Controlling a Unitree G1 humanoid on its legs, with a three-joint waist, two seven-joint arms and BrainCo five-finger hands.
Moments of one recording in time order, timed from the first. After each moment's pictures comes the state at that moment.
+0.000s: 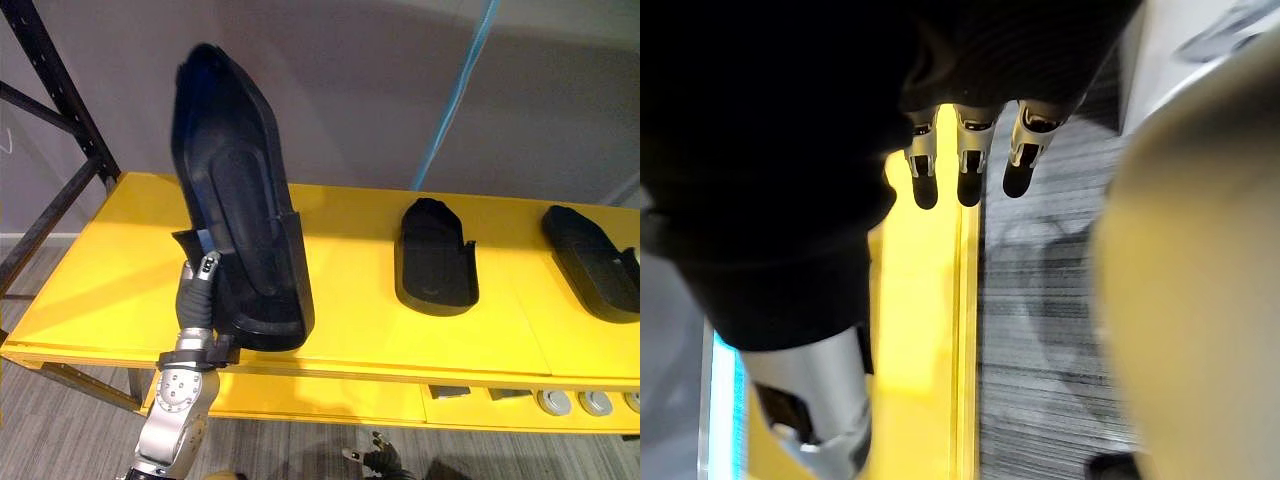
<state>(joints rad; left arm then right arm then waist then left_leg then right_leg) 0.02 0.02 -0.24 -0.19 -0.13 -0.17 0.23 0.08 -0.05 -0.08 0.94 -0.03 -0.04 -0.02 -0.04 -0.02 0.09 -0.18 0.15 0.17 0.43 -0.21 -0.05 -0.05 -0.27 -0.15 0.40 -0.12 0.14</state>
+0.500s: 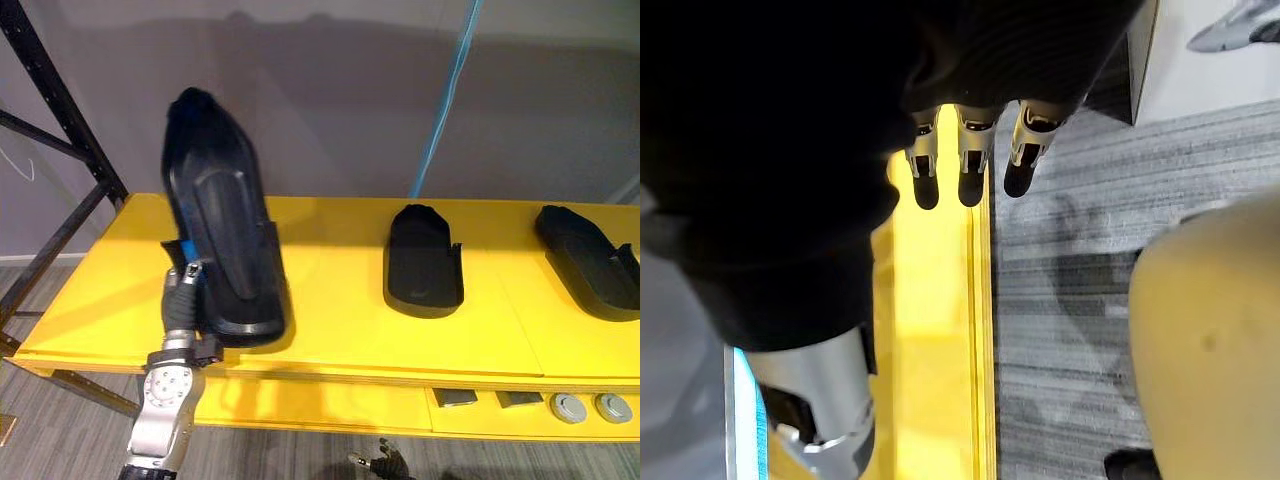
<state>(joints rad) 0.00 0.06 -0.01 -0.07 -0.02 -0.12 0.25 0.10 -0.06 -0.10 0.96 -0.02 -0.04 -0.02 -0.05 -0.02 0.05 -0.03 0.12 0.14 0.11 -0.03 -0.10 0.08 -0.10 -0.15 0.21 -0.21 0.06</state>
